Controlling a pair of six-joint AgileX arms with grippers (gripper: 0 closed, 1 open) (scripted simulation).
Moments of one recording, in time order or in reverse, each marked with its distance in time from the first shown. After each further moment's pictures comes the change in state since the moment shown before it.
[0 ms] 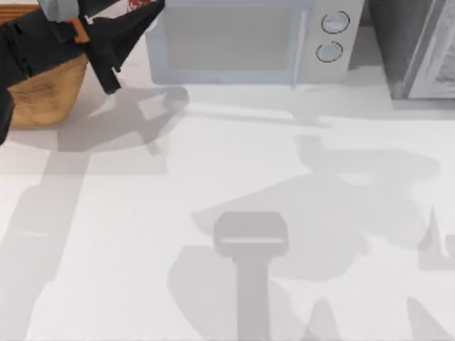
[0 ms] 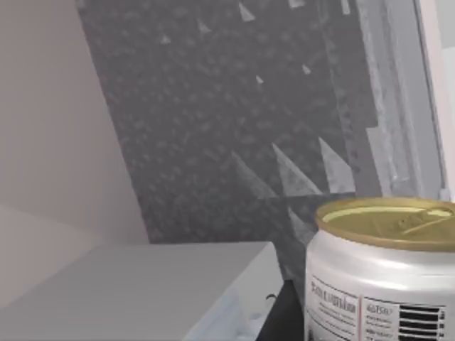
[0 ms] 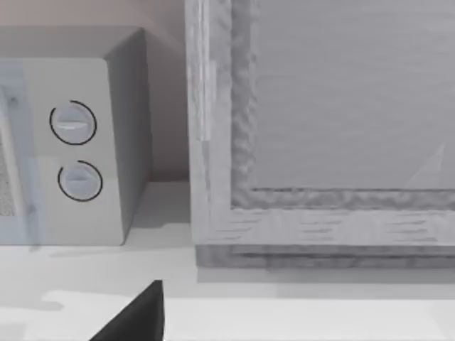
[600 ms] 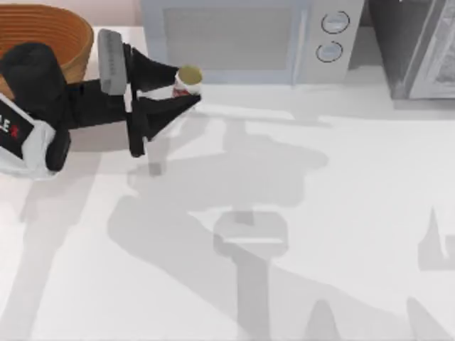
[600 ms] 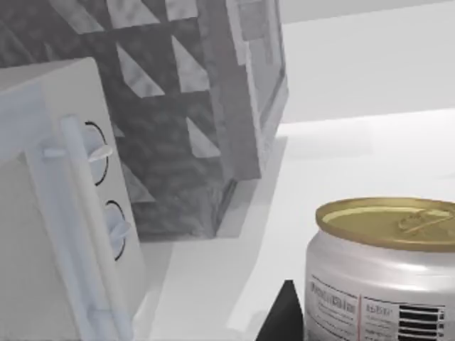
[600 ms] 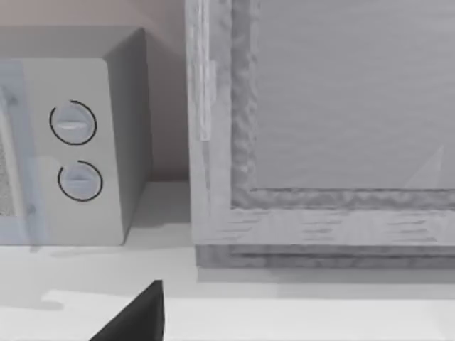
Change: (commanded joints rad) left arm -0.034 0.482 0.165 0.163 0.268 0.013; right arm 0.000 0.000 0.000 0.000 0.000 0.000
